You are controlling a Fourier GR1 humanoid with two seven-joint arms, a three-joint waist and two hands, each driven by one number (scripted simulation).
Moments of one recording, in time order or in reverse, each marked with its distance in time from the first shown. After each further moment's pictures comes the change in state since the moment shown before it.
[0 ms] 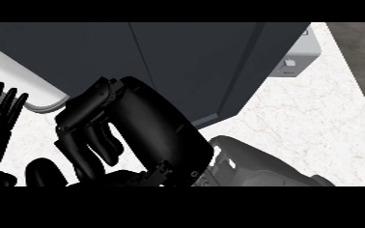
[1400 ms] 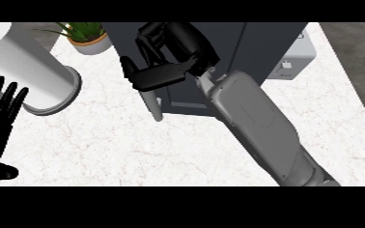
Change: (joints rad) left arm -0.055 -0.065 0.083 0.028 -0.058 -0.043 0.066; right arm -0.047 -0.004 -0.259 0.566 -0.096 0.348 -0.435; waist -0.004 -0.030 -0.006
